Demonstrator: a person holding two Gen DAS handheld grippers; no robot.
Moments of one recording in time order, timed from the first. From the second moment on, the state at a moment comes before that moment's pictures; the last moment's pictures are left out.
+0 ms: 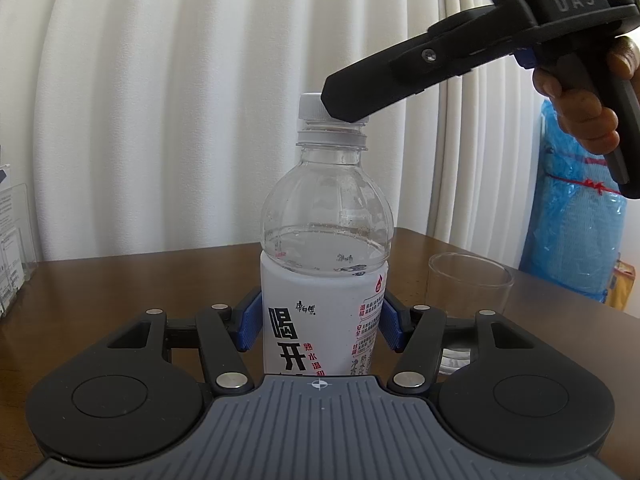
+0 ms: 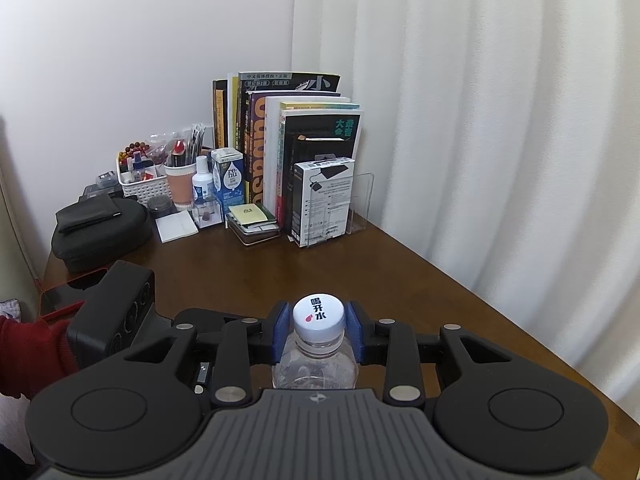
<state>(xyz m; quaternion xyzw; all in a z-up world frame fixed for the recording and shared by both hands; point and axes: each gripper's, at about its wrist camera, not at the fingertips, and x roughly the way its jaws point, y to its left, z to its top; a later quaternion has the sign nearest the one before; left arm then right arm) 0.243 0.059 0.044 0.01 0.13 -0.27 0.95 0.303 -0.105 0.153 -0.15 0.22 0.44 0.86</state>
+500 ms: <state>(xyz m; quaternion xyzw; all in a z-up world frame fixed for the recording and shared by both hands) 0.240 0.059 0.044 0.01 0.14 -0.27 0.95 0.302 -0.102 0.149 -0.16 0.20 0.43 0.86</state>
